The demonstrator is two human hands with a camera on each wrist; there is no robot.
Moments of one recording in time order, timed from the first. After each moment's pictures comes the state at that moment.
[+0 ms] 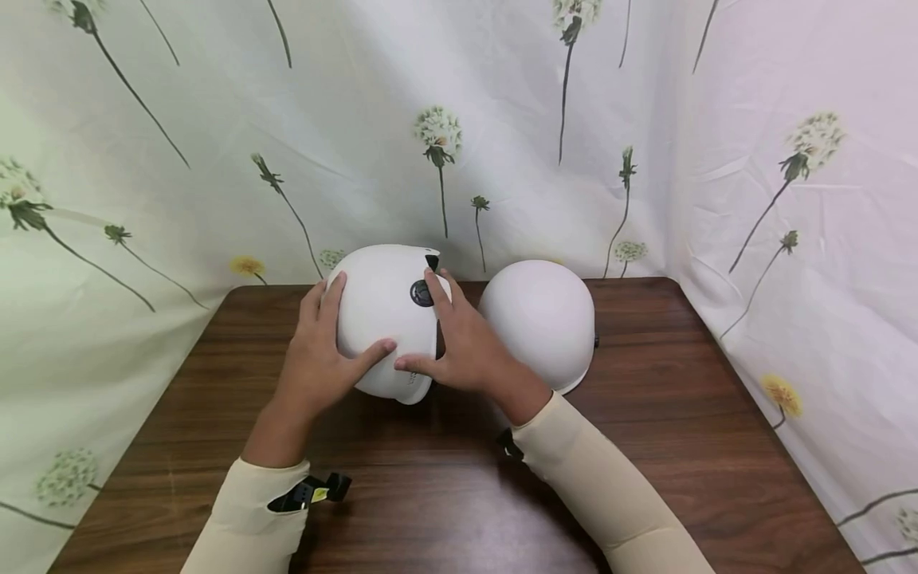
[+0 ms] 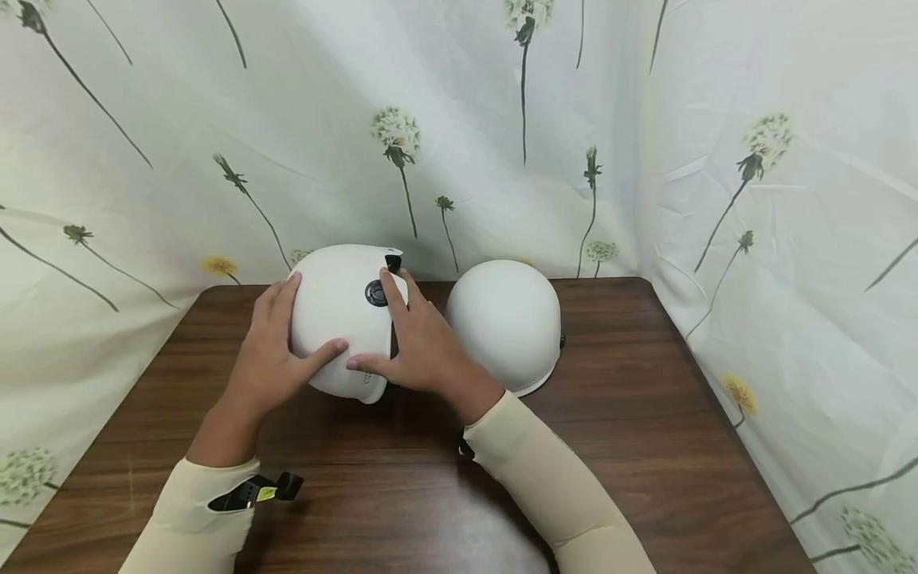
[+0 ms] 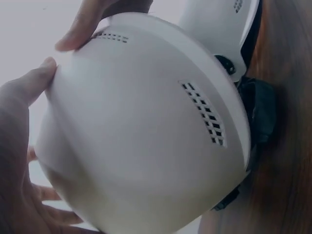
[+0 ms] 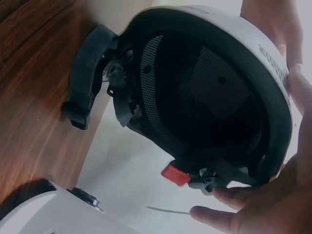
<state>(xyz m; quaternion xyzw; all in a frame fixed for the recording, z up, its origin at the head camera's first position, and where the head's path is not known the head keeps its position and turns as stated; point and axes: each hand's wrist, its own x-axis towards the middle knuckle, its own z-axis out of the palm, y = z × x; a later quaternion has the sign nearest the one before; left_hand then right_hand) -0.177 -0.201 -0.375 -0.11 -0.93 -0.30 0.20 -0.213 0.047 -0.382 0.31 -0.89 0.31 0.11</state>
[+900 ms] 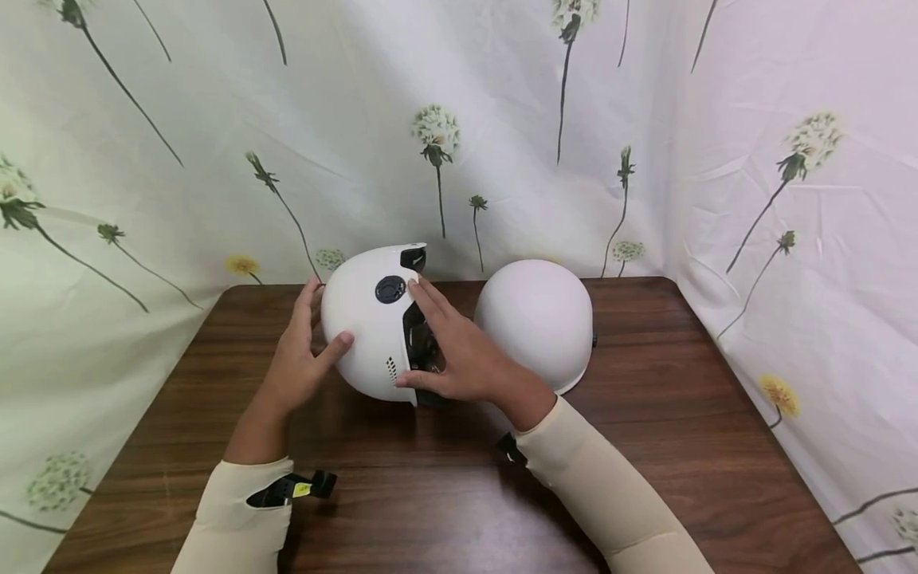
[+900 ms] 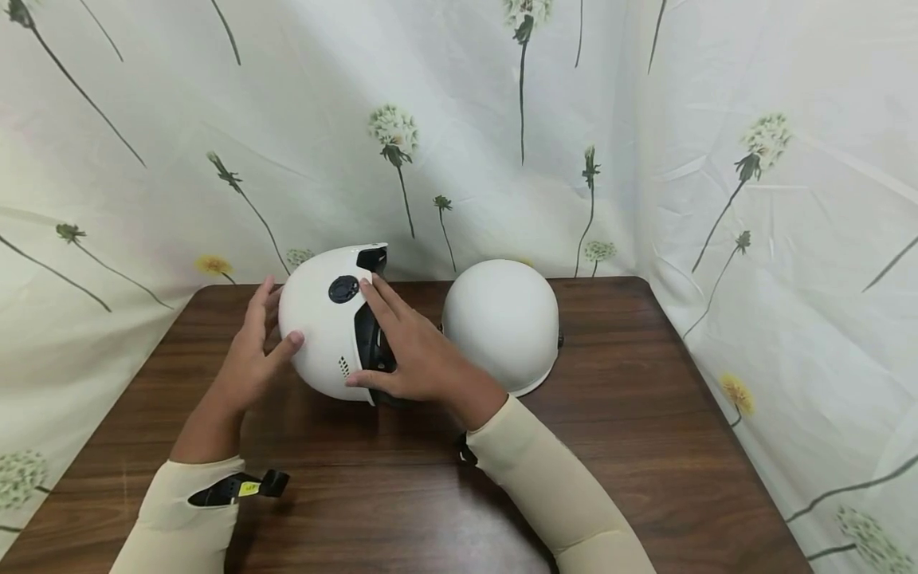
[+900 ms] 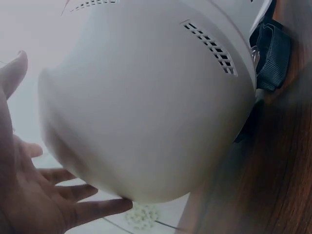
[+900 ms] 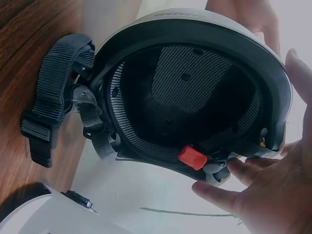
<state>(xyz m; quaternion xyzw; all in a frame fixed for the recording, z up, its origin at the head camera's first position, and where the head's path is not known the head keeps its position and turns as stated) -0.188 -0.232 -0.388 -0.16 -0.86 -0.47 0.14 -0.207 0.052 -0.377 0.41 -0.85 0.32 0.11</state>
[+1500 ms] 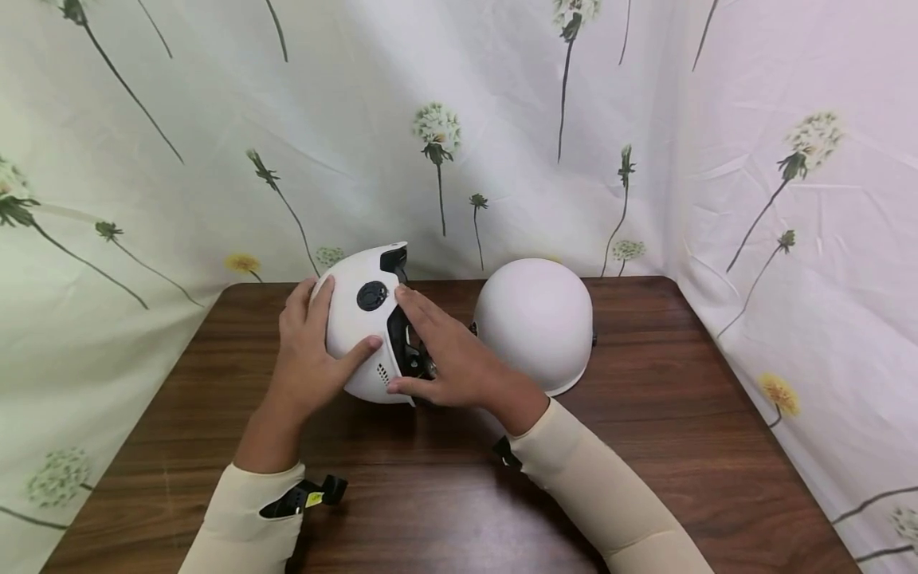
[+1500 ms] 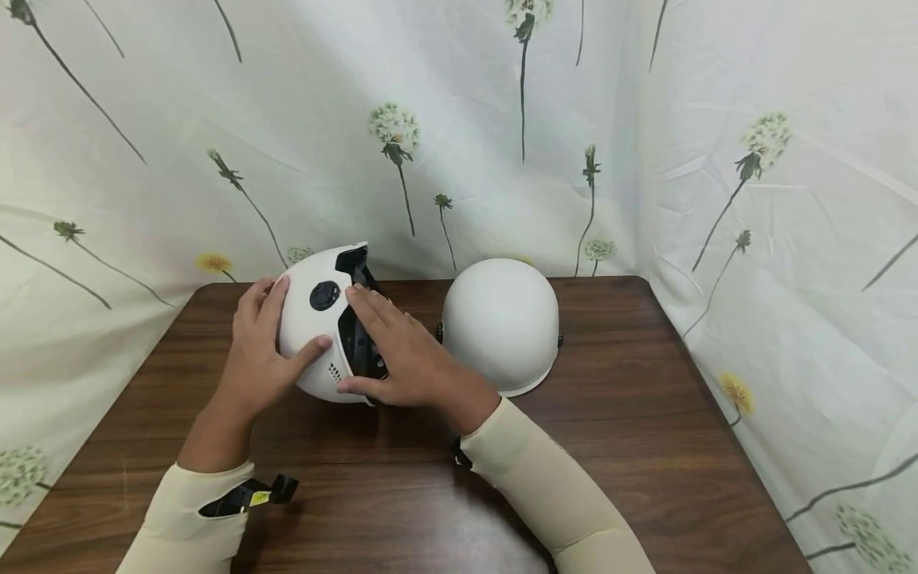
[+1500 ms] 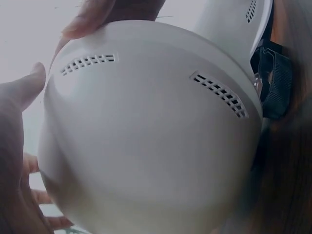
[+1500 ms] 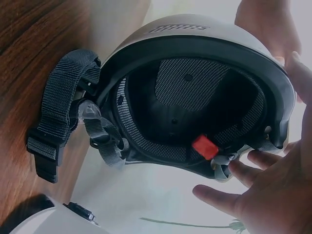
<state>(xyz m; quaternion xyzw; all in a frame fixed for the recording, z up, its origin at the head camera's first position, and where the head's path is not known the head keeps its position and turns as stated) -0.172 -0.203 -0.371 -0.11 -0.92 -0.32 0.22 -0.200 0.044 -0.382 0.44 -0.84 0.28 0.12</state>
